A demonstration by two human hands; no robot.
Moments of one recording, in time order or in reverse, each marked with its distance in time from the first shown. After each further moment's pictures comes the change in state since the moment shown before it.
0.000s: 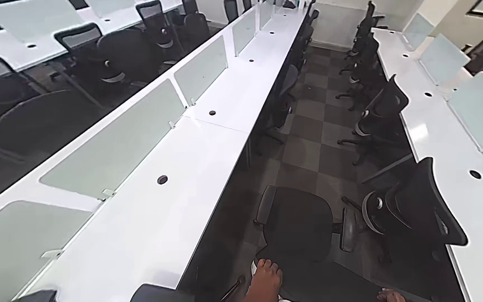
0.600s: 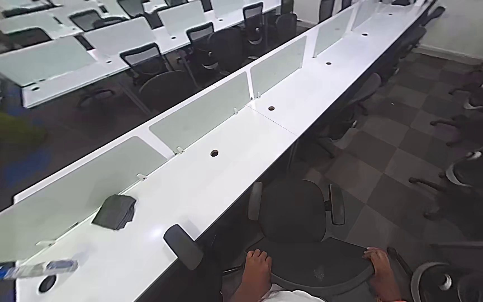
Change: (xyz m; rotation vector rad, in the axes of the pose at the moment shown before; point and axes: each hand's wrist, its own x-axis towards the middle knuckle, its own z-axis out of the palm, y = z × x) left_hand 0.014 0.009 -0.008 -0.203 0.144 -0.619; right_hand 0.287 -0.036 0.064 0.251 -0.032 -0.660
